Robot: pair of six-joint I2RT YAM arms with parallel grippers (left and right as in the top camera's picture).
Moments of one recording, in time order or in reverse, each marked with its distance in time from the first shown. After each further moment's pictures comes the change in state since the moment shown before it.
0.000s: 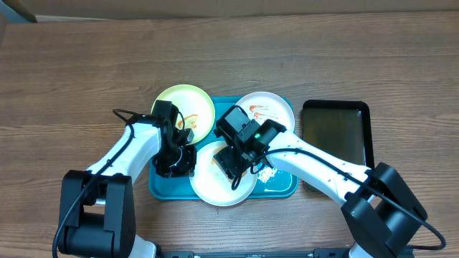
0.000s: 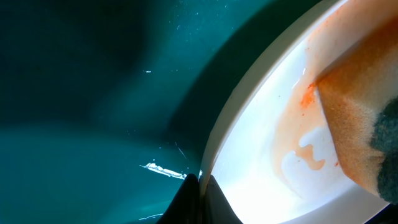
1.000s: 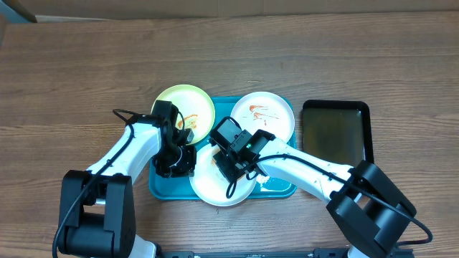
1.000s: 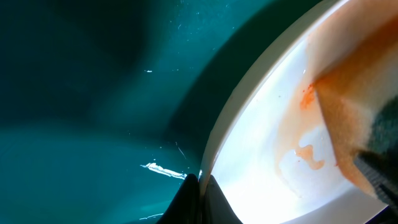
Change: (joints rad) left arm 0.000 0.000 0.000 0.000 0.000 0.000; right arm 0.054 0.047 -0.046 0.087 0.064 0.007
